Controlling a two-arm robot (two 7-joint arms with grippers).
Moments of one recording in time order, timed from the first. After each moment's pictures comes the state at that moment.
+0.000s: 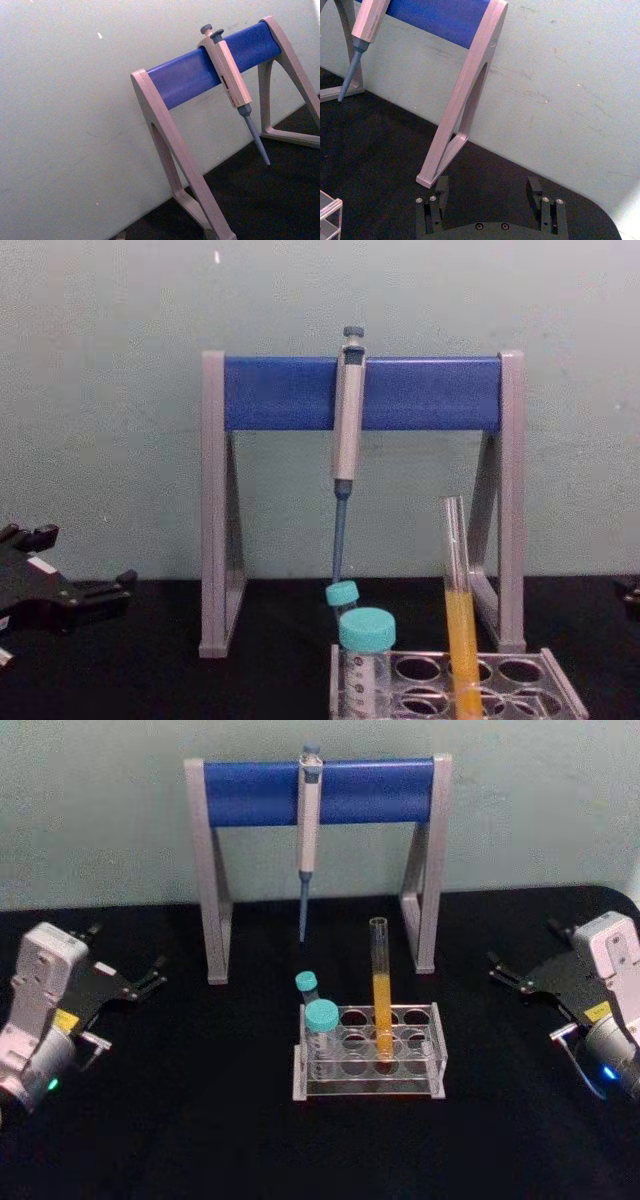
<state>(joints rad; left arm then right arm) -0.20 0.60 0.45 -1.41 -0.25 -0.12 0.03 0.20 0.60 -0.45 -1.41 0.25 -0.12 -0.03</state>
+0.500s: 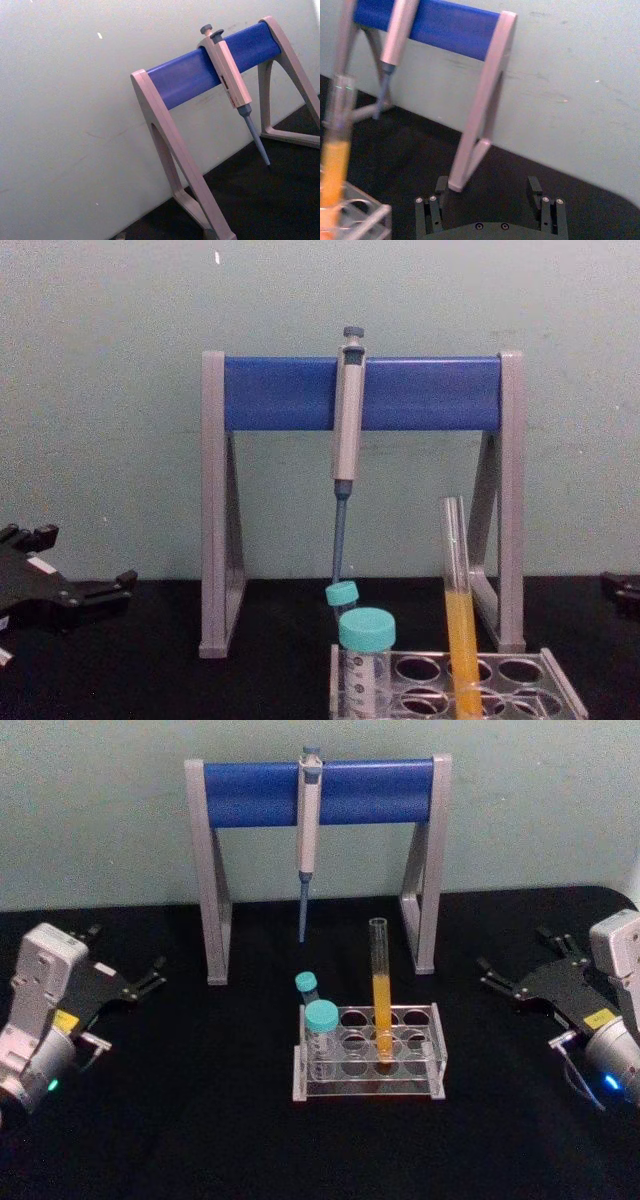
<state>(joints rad) -0.20 0.60 0.45 -1.41 -0.25 -0.12 0.03 0.13 0.60 -0.39 -1.50 0.34 -0.08 0.06</state>
